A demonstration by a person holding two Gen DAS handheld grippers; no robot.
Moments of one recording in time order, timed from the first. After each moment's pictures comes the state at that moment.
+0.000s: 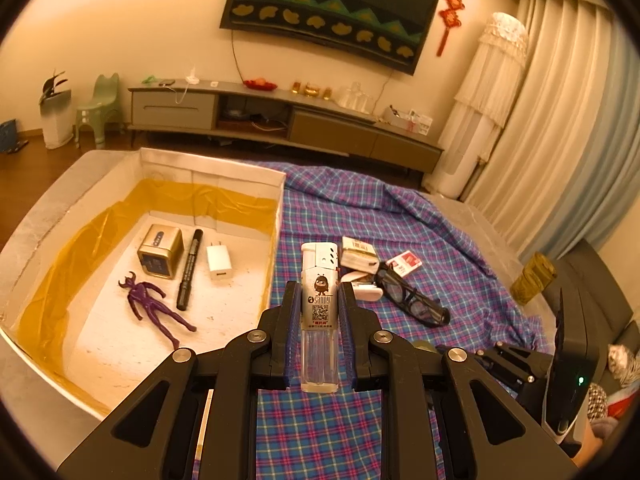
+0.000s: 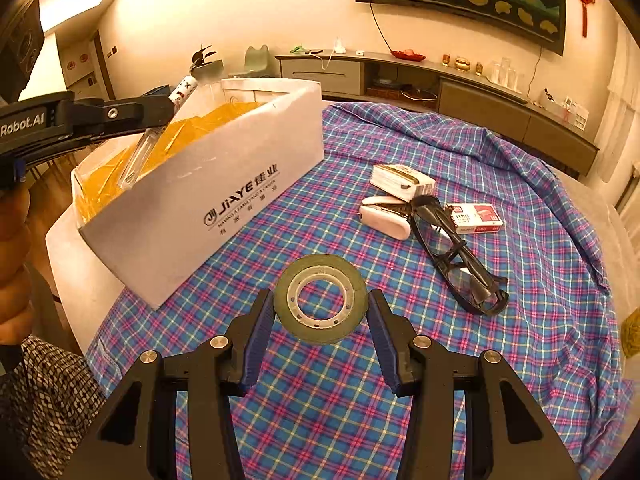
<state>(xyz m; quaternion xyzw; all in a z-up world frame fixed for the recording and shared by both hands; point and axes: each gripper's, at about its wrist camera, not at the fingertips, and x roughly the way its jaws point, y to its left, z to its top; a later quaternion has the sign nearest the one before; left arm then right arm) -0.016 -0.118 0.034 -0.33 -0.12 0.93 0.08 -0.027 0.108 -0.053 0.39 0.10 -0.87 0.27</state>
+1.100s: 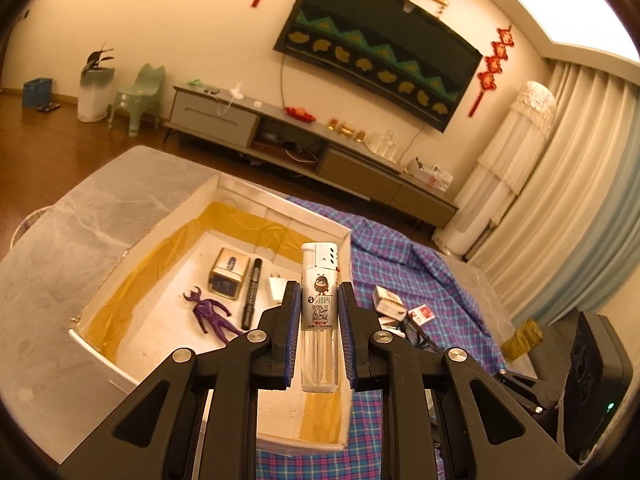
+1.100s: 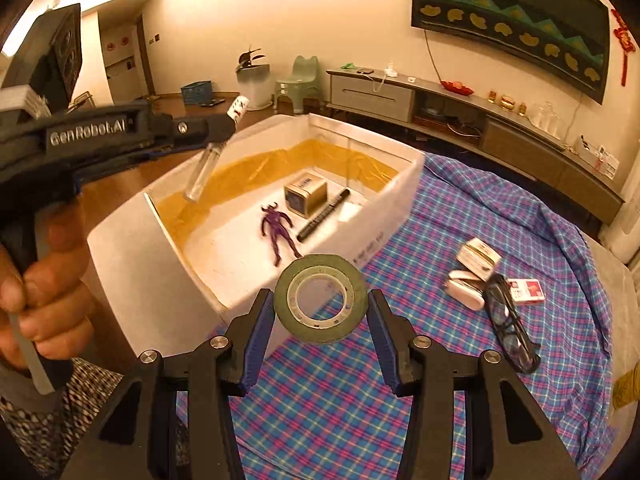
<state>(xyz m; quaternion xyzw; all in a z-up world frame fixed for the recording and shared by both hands) 0.013 -0.217 0.061 -0.28 -0.21 0.94 0.04 0.005 0.009 0.016 0.37 0.13 -0.86 0.33</state>
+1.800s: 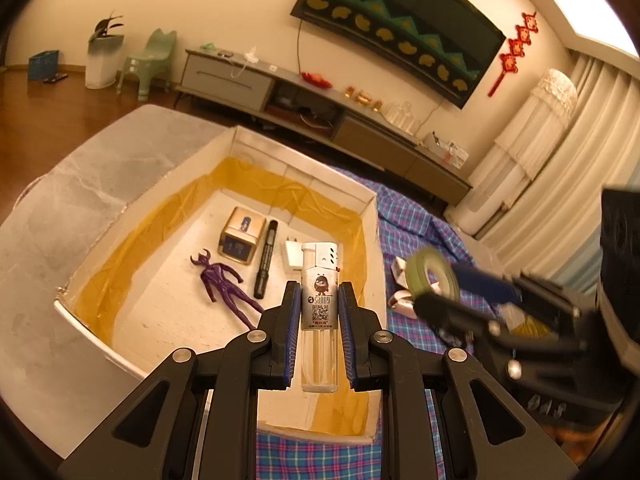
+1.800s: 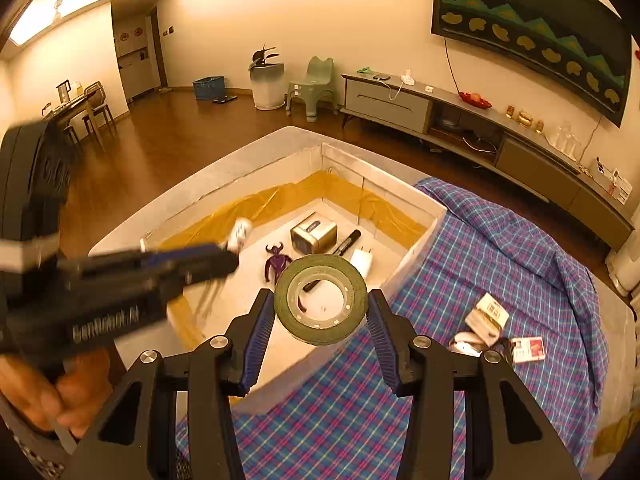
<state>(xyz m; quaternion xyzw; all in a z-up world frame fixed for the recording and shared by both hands) -0.006 -0.218 0.023 -0.34 -0.22 0.91 0.03 -0.050 -0.039 0.046 0.37 0.16 -0.85 0.35</state>
